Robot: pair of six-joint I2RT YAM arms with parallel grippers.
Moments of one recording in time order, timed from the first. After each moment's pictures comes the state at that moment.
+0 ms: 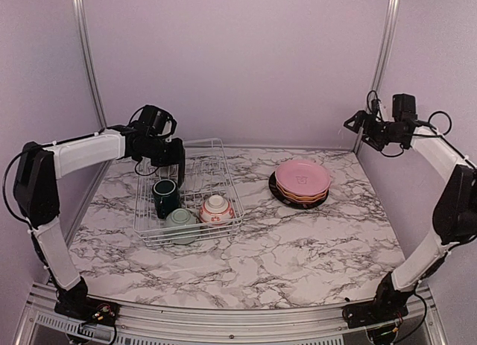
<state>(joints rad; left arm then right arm) -0.48 1.81 1.46 -0.39 0.04 -0.46 -0.13 1.56 1.46 -0.46 -0.48 0.34</state>
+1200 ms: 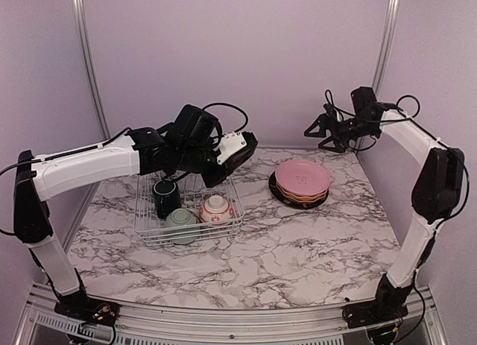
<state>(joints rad) -0.89 1.73 1.58 -0.46 -0.08 0.40 0.10 1.82 1.76 -0.81 -0.72 0.26</state>
